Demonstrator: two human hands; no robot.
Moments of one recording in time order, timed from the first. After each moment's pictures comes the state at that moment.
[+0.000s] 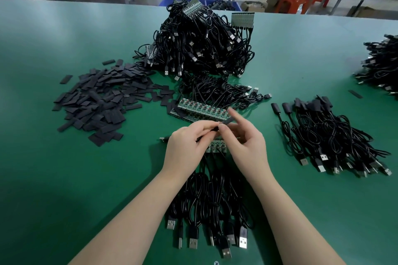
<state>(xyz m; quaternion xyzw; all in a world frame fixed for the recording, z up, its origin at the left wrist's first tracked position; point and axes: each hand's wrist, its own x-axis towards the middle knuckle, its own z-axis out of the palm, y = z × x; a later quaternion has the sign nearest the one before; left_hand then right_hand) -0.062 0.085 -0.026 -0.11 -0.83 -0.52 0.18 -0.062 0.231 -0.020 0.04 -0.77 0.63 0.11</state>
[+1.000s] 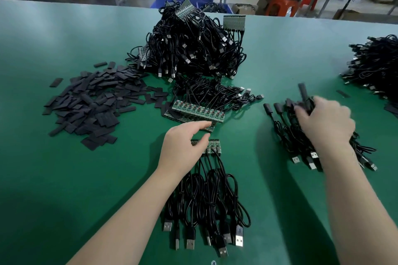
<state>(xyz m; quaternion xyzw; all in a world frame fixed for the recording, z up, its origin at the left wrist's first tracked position) -0.071 0.084 -0.027 -0.11 -0.88 -0.45 0.14 -0.098 0.365 0.045 -0.25 -0.95 0.10 0.17</state>
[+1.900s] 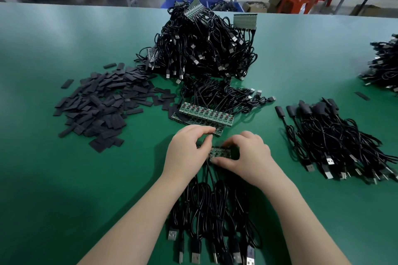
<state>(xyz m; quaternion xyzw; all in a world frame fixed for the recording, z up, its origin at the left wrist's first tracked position) -0.075 0.082 -0.029 -0.07 -0.88 -0.44 0.16 -0.074 0.244 -0.013 0.05 -0.98 0.19 -0.06</state>
